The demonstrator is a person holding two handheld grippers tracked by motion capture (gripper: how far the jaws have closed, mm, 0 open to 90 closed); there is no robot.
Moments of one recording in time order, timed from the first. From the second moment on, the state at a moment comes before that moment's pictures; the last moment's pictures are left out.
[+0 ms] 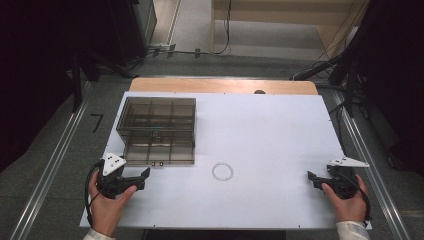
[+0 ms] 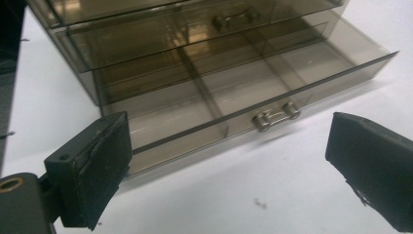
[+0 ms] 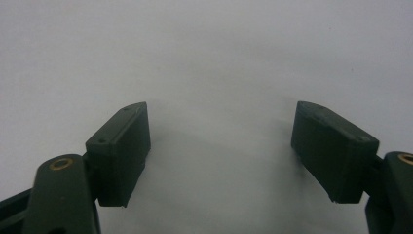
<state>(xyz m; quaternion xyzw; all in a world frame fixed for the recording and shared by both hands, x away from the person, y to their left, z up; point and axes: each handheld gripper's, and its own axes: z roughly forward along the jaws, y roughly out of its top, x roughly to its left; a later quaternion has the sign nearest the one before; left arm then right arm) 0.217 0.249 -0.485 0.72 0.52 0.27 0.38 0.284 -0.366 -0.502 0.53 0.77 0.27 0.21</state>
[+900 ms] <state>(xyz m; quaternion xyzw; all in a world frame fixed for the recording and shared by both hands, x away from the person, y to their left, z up) 0.227 0.205 -0.470 0.75 0.48 0.26 0.37 0.285 -0.368 -0.499 0.52 0.77 0.29 0.21</state>
